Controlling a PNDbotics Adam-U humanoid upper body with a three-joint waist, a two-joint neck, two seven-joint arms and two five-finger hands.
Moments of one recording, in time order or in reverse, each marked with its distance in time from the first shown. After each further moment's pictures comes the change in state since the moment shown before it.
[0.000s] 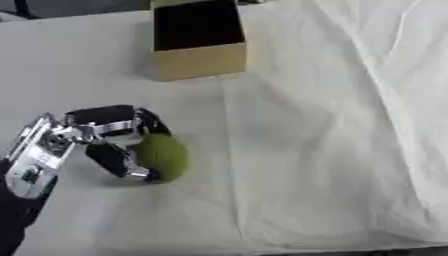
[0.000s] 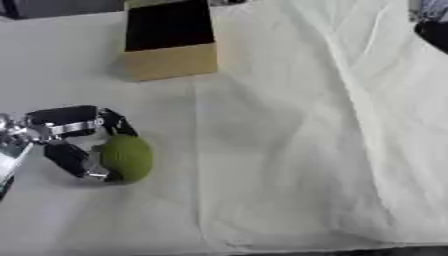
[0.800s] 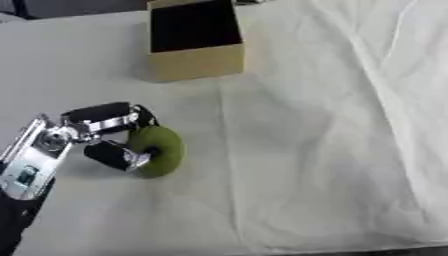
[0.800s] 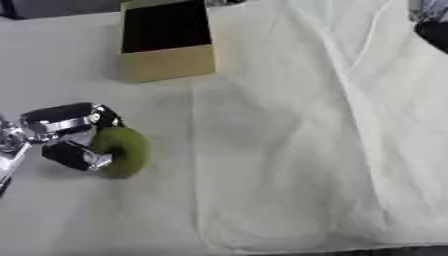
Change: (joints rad) left arm 0.007 0.001 0.011 -0.069 0.014 -0.012 0.135; right arm 0.000 0.000 -0.001 0.000 0.000 0.001 -0.003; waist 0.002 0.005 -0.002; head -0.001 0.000
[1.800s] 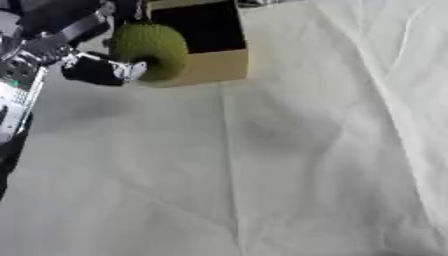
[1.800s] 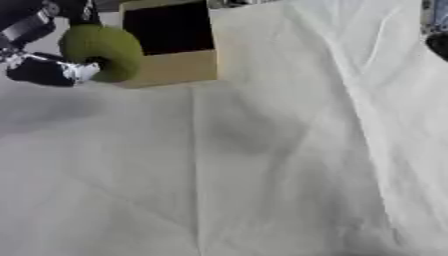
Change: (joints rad) left arm -0.312 -0.014 0.172 -0.011 -0.090 -0.049 0.242; right arm -0.038 -0.001 -0.007 0.000 0.002 -0.016 -0.028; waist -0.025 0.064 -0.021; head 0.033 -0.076
